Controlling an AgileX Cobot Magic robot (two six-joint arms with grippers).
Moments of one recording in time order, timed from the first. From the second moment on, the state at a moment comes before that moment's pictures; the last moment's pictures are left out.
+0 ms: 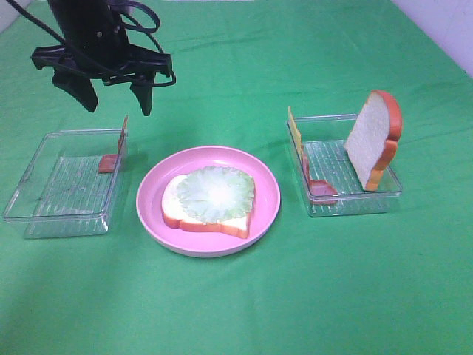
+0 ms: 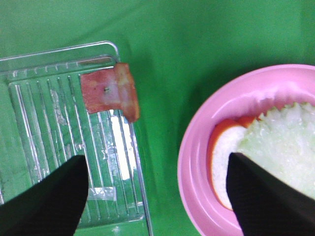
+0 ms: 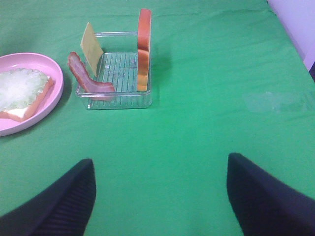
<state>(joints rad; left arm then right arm) -0.38 2.08 -1.80 0.06 1.11 -0.34 -0.08 -0.01 -0.51 0.17 1.07 -0.15</state>
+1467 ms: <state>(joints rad) -0.38 2.24 -1.80 0.17 0.91 -0.42 -0.08 -0.01 -0.51 0.17 1.07 -0.15</state>
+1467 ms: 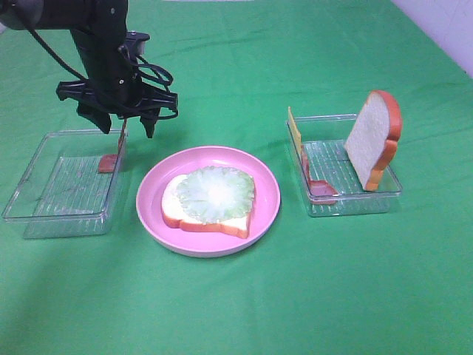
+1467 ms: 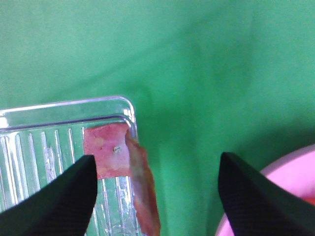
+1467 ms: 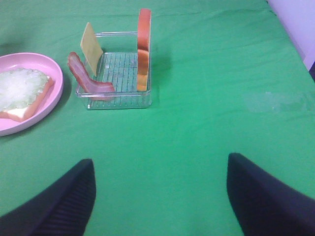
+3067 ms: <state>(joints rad) -0.38 2.16 -1.80 0.14 0.94 -0.38 -0.08 -0.01 -0.51 0.17 1.07 -0.15</state>
